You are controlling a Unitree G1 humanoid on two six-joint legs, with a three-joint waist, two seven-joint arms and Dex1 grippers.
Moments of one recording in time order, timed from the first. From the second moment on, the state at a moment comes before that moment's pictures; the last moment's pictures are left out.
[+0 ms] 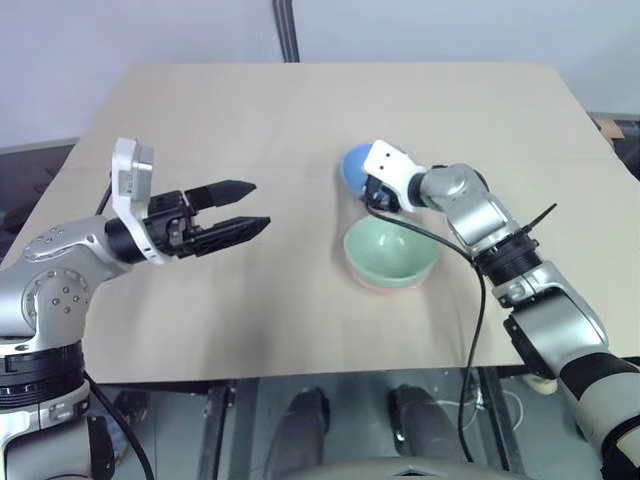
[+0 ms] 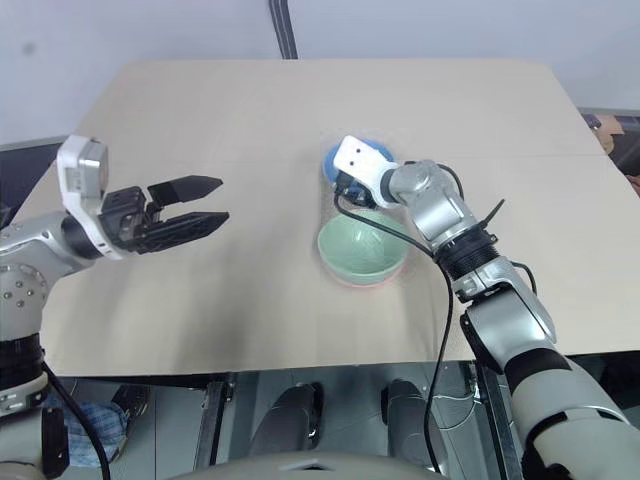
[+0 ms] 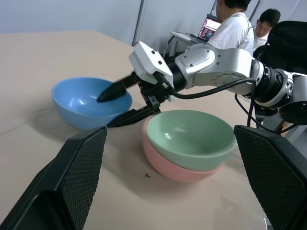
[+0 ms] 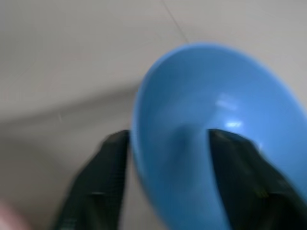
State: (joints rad) left arm -0.35 0.84 0.36 -0.16 -0.86 0.75 -1.13; right arm -1.03 -0.30 0.41 0.49 -0.13 0.45 0.70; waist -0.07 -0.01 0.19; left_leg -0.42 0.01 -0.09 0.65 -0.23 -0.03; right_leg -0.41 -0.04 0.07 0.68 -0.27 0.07
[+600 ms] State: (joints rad) left arm -0.37 0.84 0.34 -0.13 -0.85 0.72 -1.15; right arm -0.99 -0.38 0.40 0.18 -0.10 0.57 0.83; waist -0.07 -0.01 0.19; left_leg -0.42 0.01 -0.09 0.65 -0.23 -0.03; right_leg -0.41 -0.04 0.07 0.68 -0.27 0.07
